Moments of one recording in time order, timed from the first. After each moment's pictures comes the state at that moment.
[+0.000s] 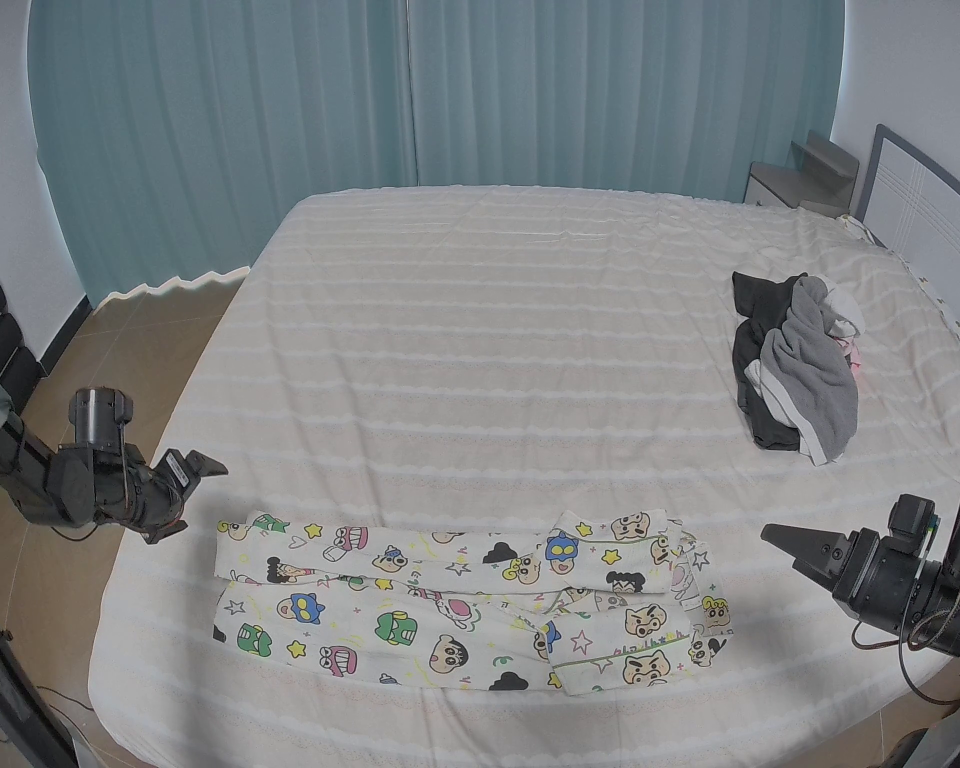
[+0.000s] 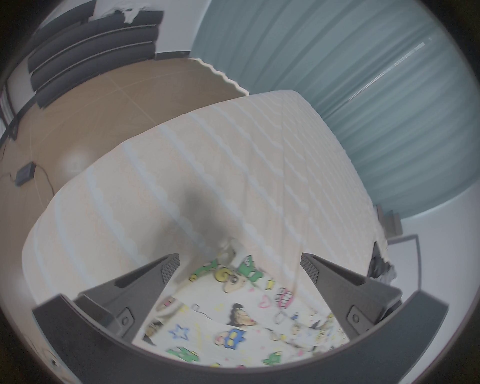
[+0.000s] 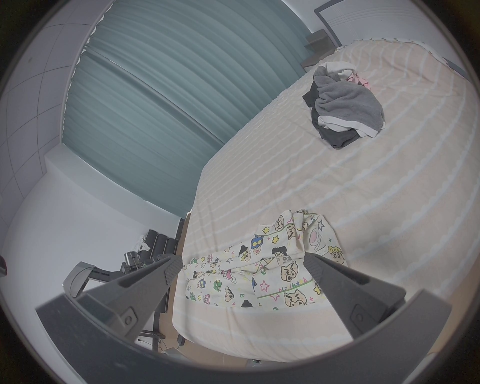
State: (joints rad) left arm 0.18 1.90 -0.79 -0.37 -0.24 -0.69; right arm 0.43 1.20 -0.19 -0.67 0.05 0.78
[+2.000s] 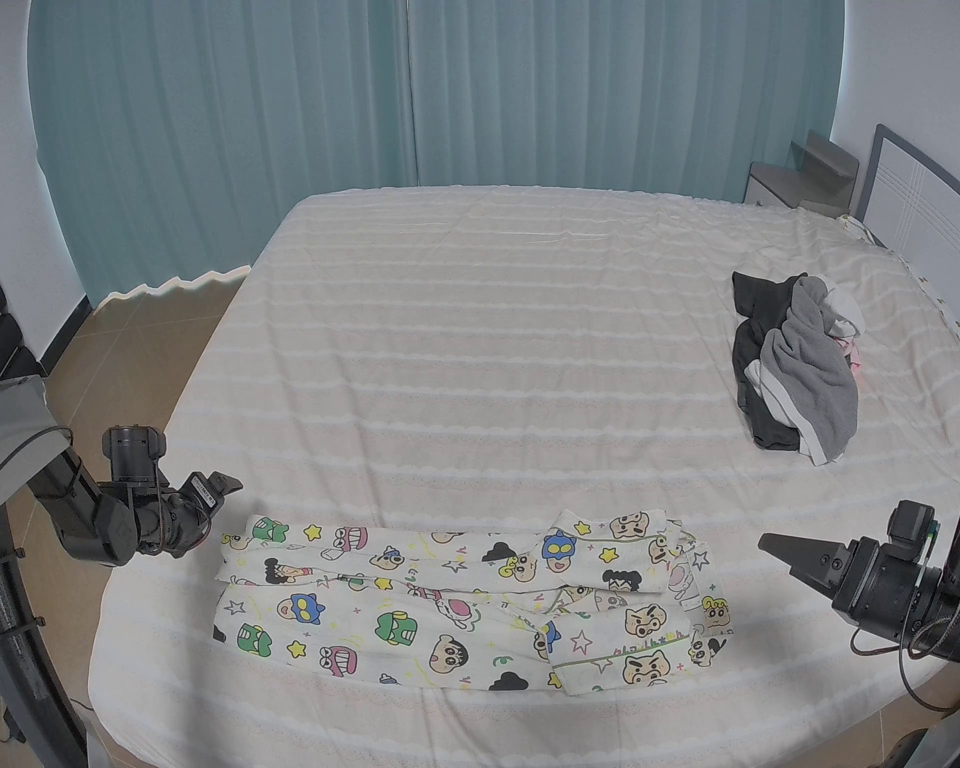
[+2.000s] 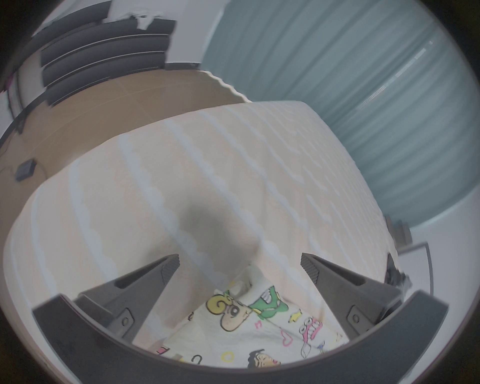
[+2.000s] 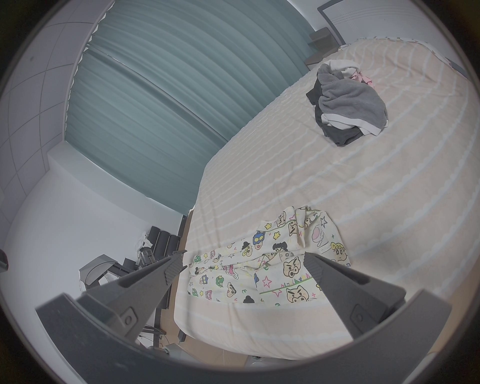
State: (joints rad) left arm 0.15 2.12 -0.74 -0.70 -0.13 -0.73; right arm 0.45 1.18 -0.18 -0.67 0.05 0.77
